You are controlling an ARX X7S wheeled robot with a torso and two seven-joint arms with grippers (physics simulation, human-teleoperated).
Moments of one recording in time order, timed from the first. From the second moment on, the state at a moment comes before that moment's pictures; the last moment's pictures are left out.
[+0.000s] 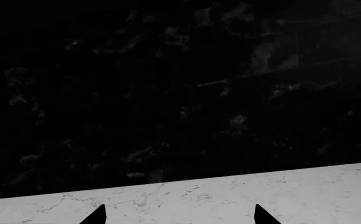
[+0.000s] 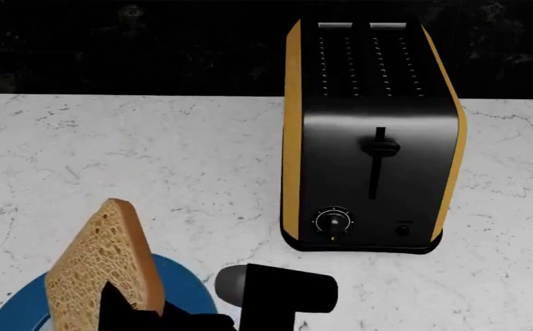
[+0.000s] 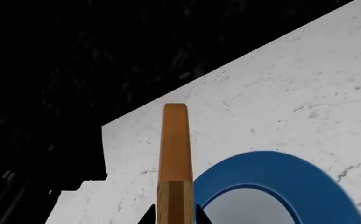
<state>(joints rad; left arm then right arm) -0.36 -0.45 -0.12 0.79 -0.39 -0.99 -0.23 0.35 0.06 -0.25 -0.65 1.47 0.85 0.78</state>
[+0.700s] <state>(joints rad) -0.35 -0.46 -0.11 0.78 -0.40 -0.98 -0.23 0.31 0.07 -0.35 -0.61 1.42 0.77 0.71</state>
